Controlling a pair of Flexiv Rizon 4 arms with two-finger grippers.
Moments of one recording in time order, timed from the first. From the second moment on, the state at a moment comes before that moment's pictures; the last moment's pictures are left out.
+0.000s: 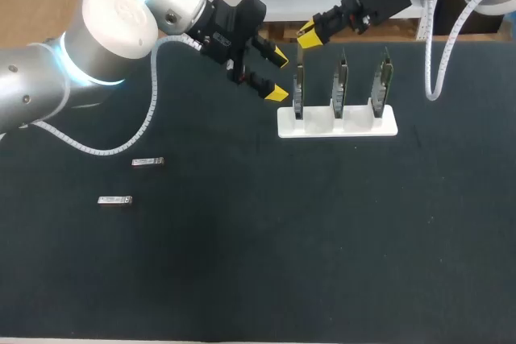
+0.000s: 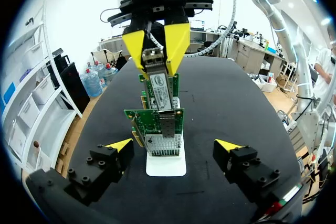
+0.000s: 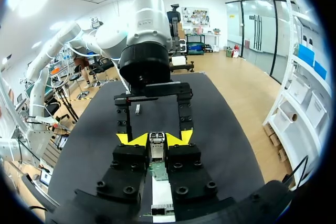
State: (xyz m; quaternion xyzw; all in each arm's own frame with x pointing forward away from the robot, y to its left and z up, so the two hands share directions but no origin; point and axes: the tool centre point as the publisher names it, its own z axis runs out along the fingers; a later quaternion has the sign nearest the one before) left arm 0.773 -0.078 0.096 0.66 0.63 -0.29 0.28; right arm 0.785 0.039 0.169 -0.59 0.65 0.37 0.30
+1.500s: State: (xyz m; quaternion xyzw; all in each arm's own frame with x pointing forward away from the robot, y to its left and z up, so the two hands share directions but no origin) left arm 0.773 -0.078 0.096 0.66 0.63 -0.29 0.28; right arm 0.785 0.039 0.171 -0.59 0.65 0.37 0.30
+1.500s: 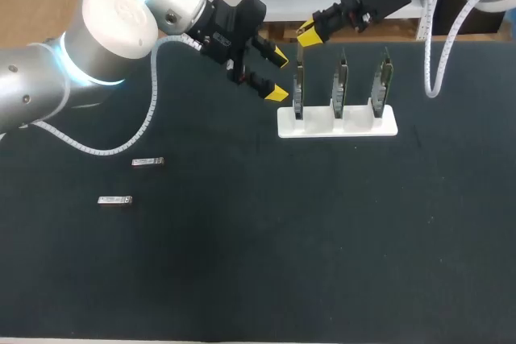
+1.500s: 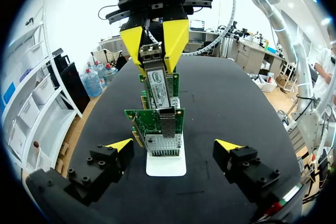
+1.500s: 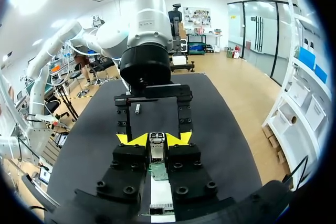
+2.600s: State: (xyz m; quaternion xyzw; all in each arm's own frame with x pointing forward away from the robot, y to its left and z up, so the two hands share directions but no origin) left arm 0.774 -0.078 0.096 0.66 0.63 -0.29 0.28; right arm 0.783 0.041 0.158 -0.59 0.66 0.36 0.28
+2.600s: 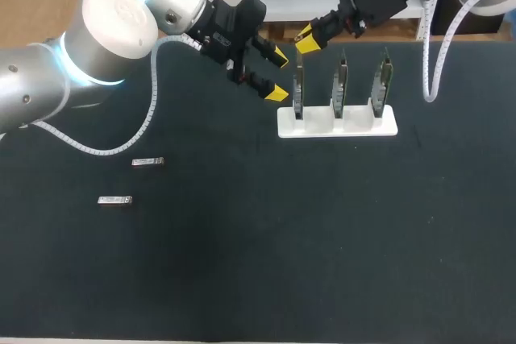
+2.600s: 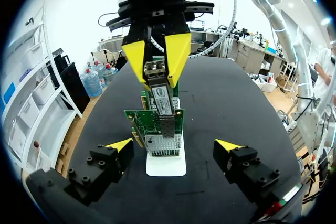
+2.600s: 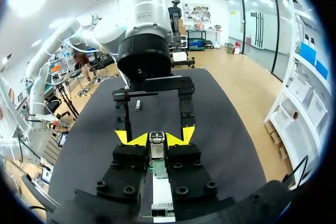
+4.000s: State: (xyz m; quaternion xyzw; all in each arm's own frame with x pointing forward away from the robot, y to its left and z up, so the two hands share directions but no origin) left arm 0.774 -0.078 0.096 0.66 0.63 -0.29 0.28; right arm 0.785 0.043 0.155 -0.59 0.66 0.38 0.28
